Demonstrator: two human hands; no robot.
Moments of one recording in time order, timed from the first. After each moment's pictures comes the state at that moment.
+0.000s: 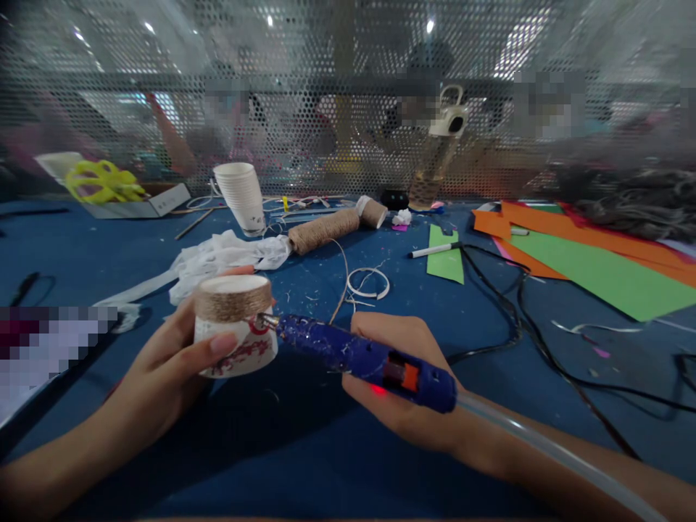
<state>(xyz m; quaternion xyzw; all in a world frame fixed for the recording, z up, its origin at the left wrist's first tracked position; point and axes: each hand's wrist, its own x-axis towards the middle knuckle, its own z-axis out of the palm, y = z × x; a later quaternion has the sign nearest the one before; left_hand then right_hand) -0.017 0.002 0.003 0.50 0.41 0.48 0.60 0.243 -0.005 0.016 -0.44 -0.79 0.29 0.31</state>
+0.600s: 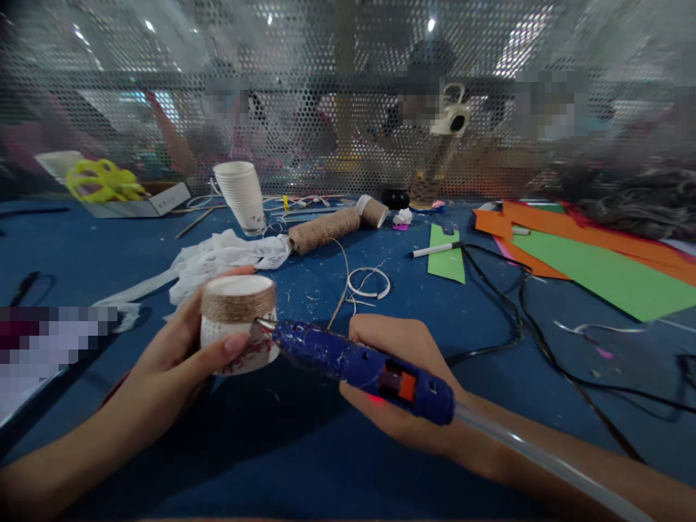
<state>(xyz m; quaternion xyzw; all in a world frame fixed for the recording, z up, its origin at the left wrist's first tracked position) -0.014 0.005 0.004 0.53 0.41 0.47 0.58 0.241 -0.006 0.018 -0.44 -0.79 0.30 0.29</state>
